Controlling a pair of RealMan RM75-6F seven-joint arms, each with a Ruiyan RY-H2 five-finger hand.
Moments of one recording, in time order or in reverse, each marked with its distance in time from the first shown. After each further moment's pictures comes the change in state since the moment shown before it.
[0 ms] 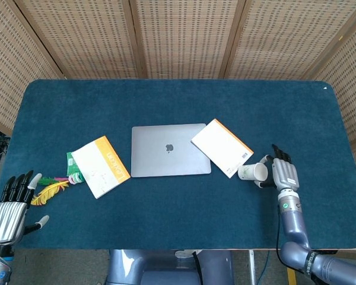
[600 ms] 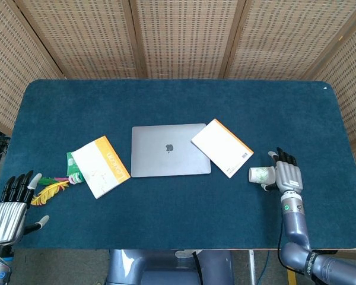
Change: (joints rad) left arm 0.000 -0.001 0.001 0.001 0.004 0.002 0.001; right arm 0.009 -0.003 -0.025 -0.005 0.046 0.032 -0.135
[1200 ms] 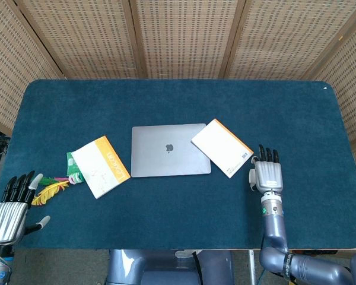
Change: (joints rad) left arm -0.003 0.005 0.002 0.001 -0.001 -0.007 -0.020; right arm 0.067 -0.160 -0.042 0.021 -0.045 0.182 -0.342
